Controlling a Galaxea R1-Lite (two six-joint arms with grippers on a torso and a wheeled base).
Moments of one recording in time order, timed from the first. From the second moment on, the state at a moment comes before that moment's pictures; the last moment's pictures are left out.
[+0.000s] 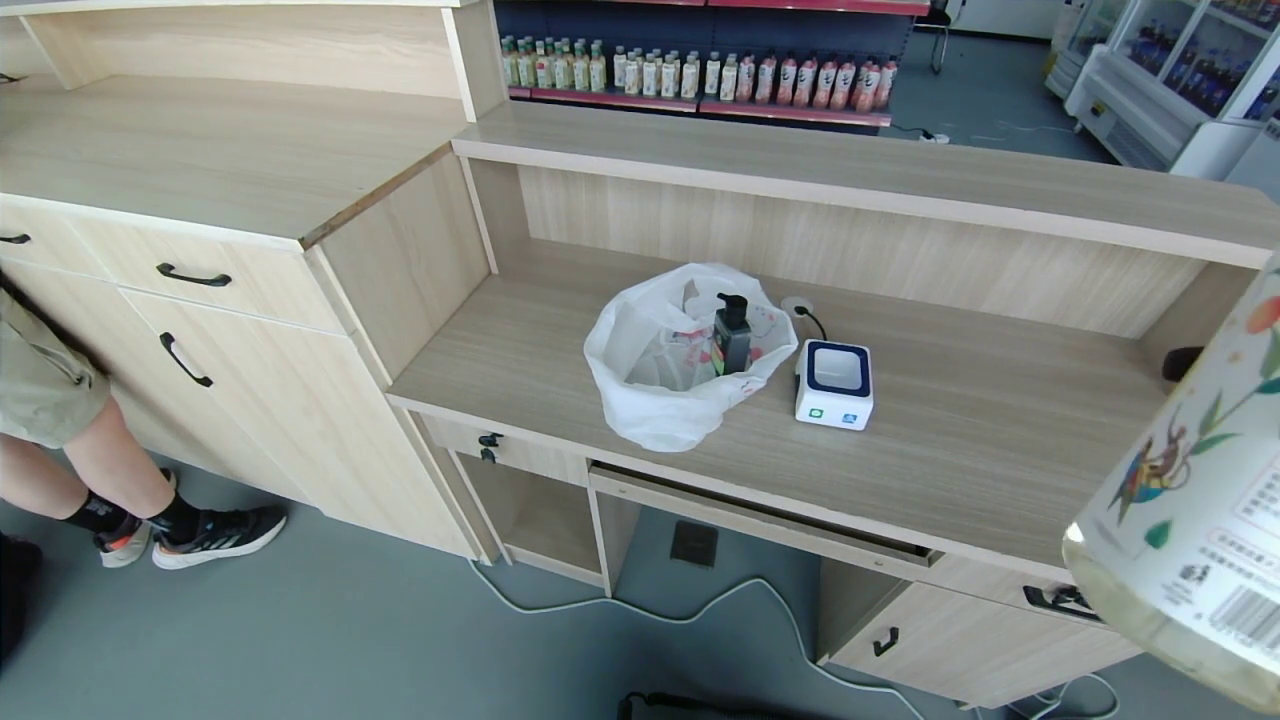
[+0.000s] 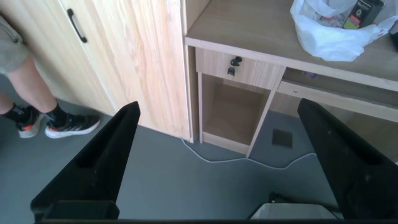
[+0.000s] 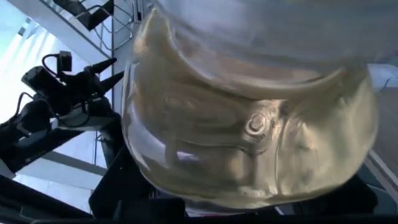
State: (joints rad) left arm 0.00 0.00 0.00 -0.06 0.03 0.01; right arm 0.39 0.99 -0.96 0.08 0.71 0.09
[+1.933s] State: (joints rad) left arm 0.00 0.00 0.00 -0.06 0.03 0.01; right arm -0.12 2.00 -0.74 -1.57 0.49 -1.14
